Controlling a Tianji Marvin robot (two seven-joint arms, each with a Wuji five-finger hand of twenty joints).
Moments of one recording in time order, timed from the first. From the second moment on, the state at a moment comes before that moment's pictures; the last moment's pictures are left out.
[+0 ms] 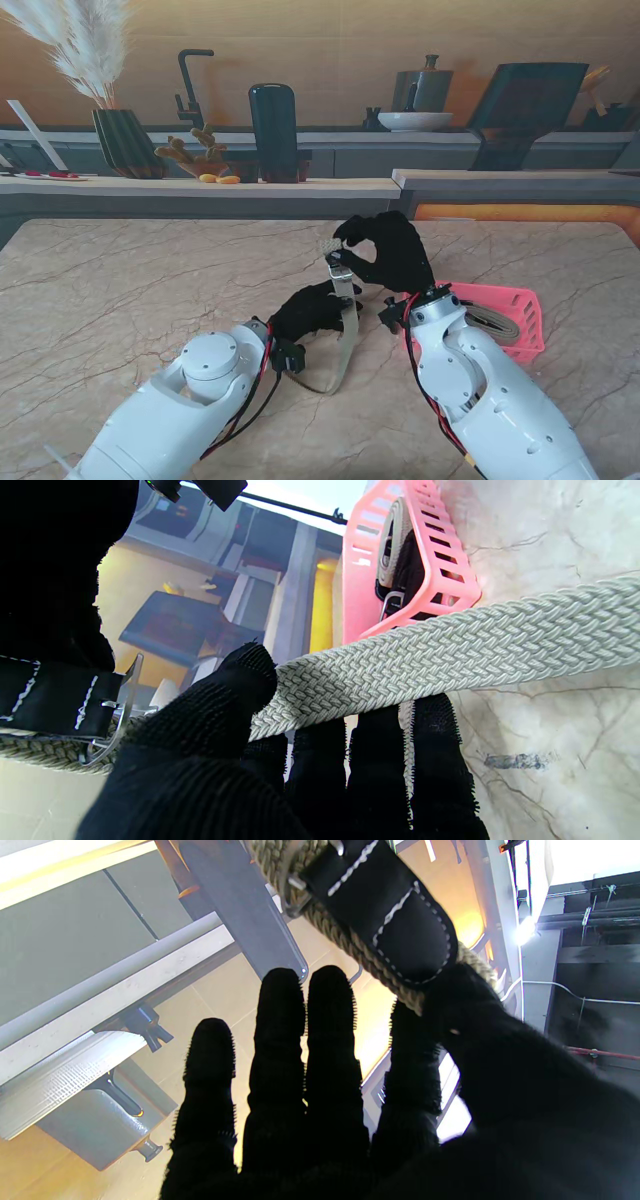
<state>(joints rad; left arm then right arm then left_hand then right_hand) 1.33 -1.26 -0.93 -1.41 -0.54 0.10 -0.13 -1.43 -1.17 1.12 -1.55 -0.77 -0.34 -0.53 0.99 -0.34 0.46 -0.05 0.54 0.04 0.54 0.53 0.82 0.12 0.34 0.36 0.64 0.17 0.40 0.37 0.21 0.18 0.80 0.41 0.61 -0.54 0.81 -0.25 0.68 -0.33 0.98 0.34 1.00 -0.02 0.79 0.43 0.80 -0.01 0.70 0.56 0.33 0.15 0.94 0.49</state>
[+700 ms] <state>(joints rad) 1.41 -1.26 -0.97 -1.50 -0.64 0.08 -0.09 -1.43 -1.18 1.09 -1.49 -0.76 -0.33 -0.54 1.12 -0.27 0.30 -0.06 0.63 0.06 0.66 0.52 0.97 0.14 0.38 0.42 0.74 0.21 0.56 0.41 0.25 0.21 0.94 0.47 0.61 -0.53 0.80 -0.25 0.66 -0.33 0.98 0.34 1.00 -0.02 0.79 0.42 0.80 -0.01 0.72 0.56 0.33 0.15 0.94 0.49</state>
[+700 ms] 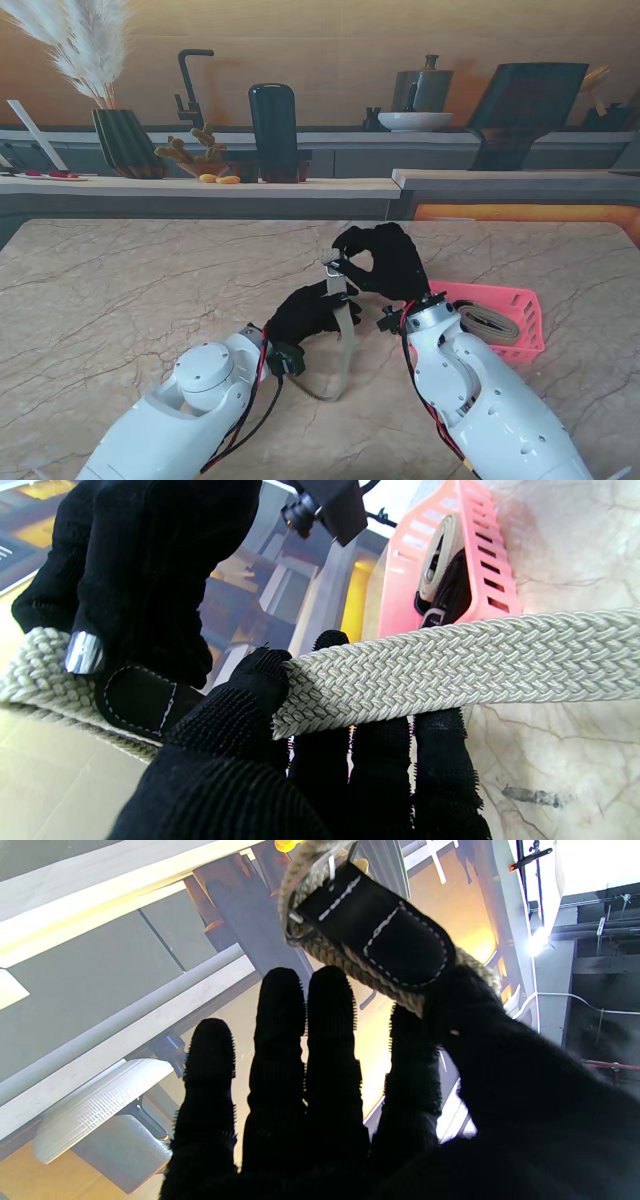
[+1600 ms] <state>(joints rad) 1.42 -1.26 -0.99 -1.46 -0.72 -0.03 -0.16 -1.43 -1.15 1.08 -1.44 -0.80 -0.34 -0.48 0.42 -0.45 0.51 -0.09 0.46 0.24 0.43 0.48 0.73 0.15 0.31 0.33 0.63 0.21 0.40 0.40 0.19 0.26 0.83 0.47 0.60 -0.50 0.79 -0.26 0.60 -0.34 0.93 0.31 0.97 -0.02 0.79 0.41 0.80 -0.01 0.72 0.56 0.33 0.15 0.94 0.49</state>
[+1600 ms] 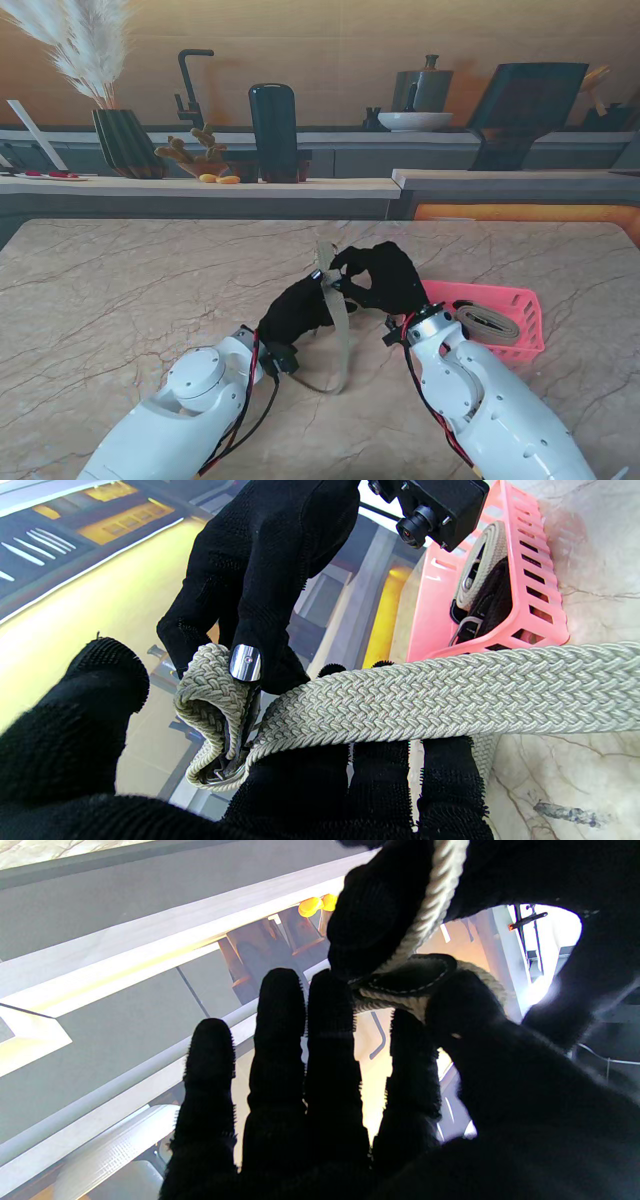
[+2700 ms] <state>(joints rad) 1.44 -1.26 -1.01 -1.48 -0.69 0.04 -0.13 -1.38 -1.11 1.05 -1.39 -0.96 -0.39 -0.46 1.01 -0.39 0.57 -0.09 0.44 0.27 0.55 0.59 0.89 0.16 0.32 0.58 0.77 0.19 0.58 0.50 0.28 0.22 0.93 0.50 0.52 -0.63 0.96 -0.25 0.49 -0.38 0.88 0.32 0.88 0.04 0.77 0.41 0.73 0.02 0.72 0.56 0.31 0.16 0.94 0.49</state>
